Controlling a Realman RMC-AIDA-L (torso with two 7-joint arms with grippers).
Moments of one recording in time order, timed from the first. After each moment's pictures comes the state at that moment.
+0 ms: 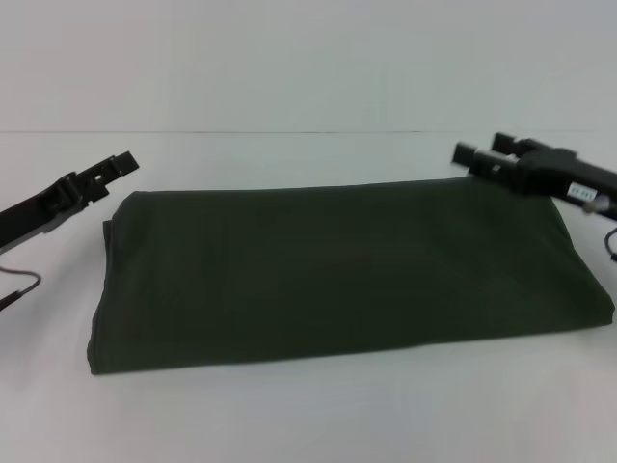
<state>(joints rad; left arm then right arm) -0.57 -2.04 0.23 0.47 2.01 1.24 -1.89 0.63 2.08 -0.49 -0.52 -1.88 -1.25 1.47</state>
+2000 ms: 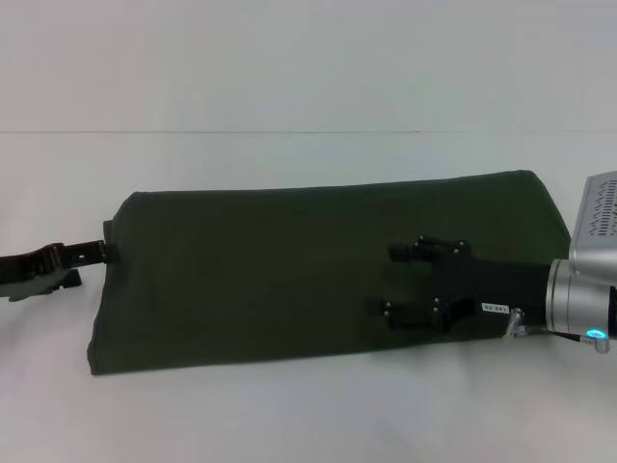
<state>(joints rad) -0.53 -1.94 0.61 0.57 2.19 1.19 -2.30 0.61 2.10 -0.84 -0.46 -1.89 -1.26 1.13</state>
